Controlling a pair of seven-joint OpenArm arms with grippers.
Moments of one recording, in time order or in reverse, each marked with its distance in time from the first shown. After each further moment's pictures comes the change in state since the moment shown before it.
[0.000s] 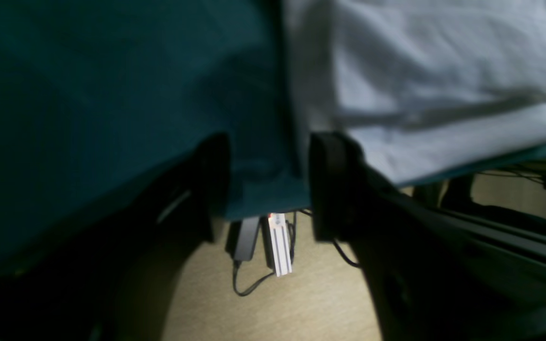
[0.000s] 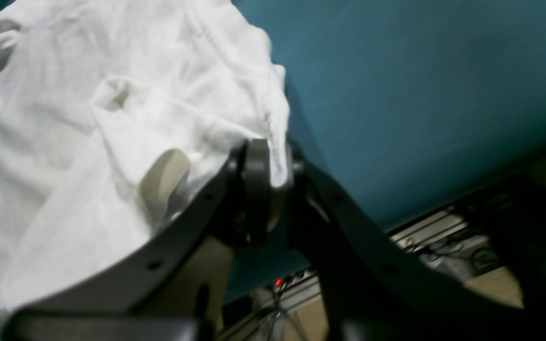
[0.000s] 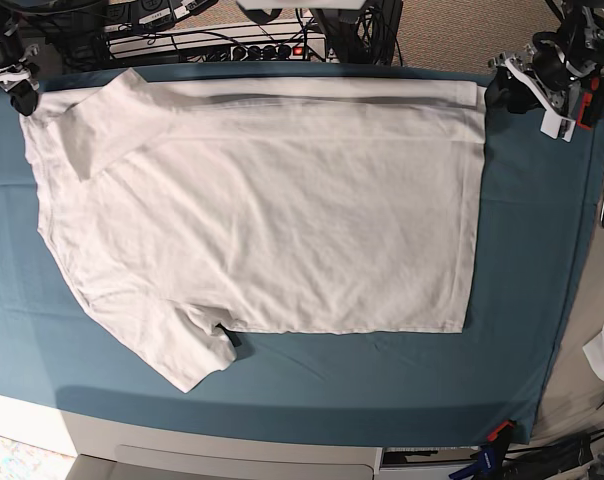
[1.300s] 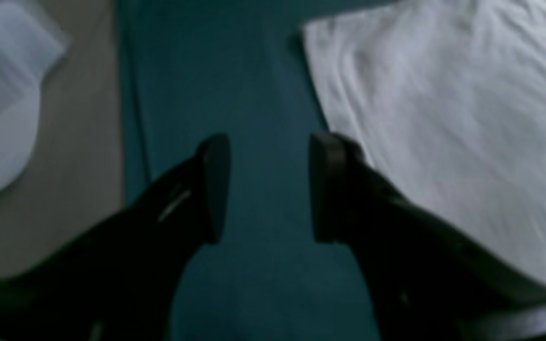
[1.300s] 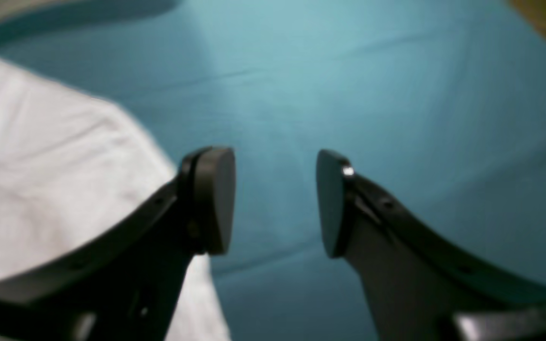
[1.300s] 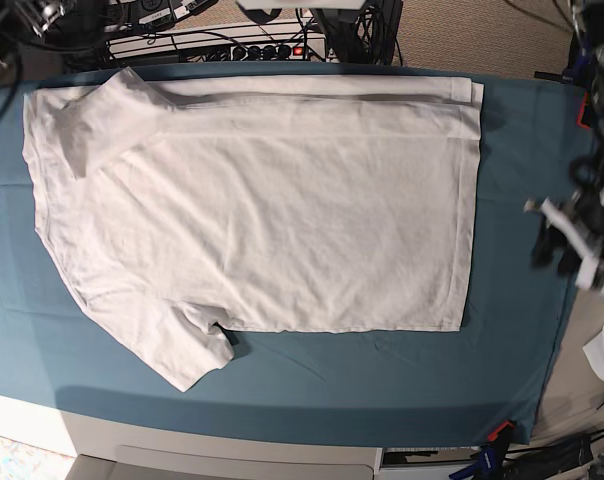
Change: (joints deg) left arm -30.7 -14.2 11.3 -0.7 8.8 8.1 -4.6; right arm 26.6 14.7 -11.1 3.3 -28.5 -4.4 1.4
